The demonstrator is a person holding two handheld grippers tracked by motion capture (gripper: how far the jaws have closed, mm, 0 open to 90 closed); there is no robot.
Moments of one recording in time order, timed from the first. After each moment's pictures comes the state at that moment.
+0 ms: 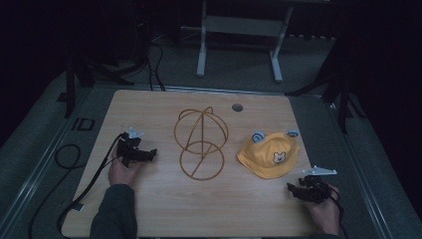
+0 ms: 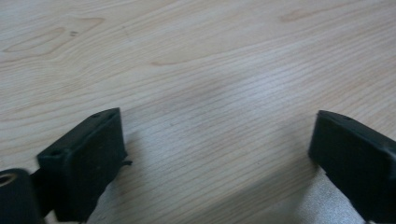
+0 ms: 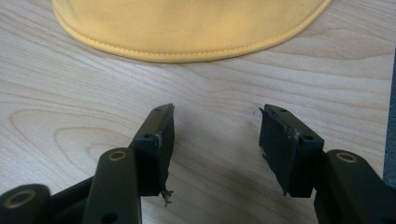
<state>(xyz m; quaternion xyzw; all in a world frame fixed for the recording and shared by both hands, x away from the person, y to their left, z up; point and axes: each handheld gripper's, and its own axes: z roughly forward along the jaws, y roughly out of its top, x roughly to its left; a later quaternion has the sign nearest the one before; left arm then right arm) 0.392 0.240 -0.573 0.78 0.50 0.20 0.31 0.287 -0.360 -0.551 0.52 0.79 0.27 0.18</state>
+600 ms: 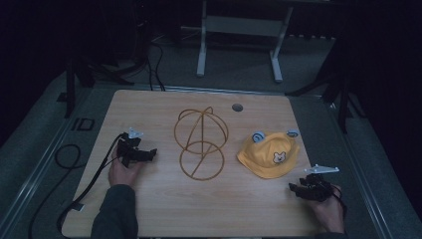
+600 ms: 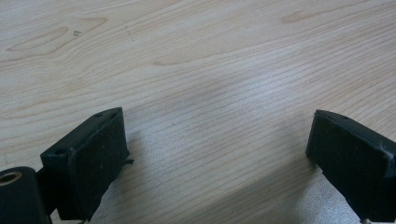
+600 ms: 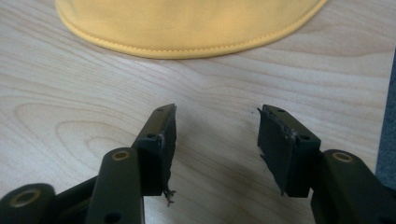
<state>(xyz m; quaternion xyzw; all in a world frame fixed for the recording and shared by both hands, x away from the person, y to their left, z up) 0.391 0.240 -0.573 0.78 0.50 0.20 0.32 0.290 -0.367 -0.546 0.51 0.80 0.26 0.16</state>
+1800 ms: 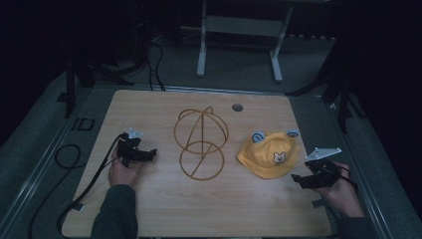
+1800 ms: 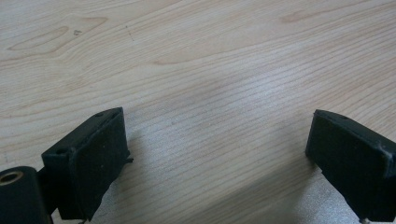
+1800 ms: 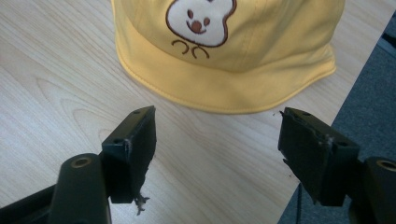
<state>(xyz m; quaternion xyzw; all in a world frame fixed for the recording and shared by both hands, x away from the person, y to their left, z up) 0.391 0.240 -0.573 0.78 0.50 0.20 0.32 0.307 -0.355 -0.471 0.40 0.87 0.23 0.18</state>
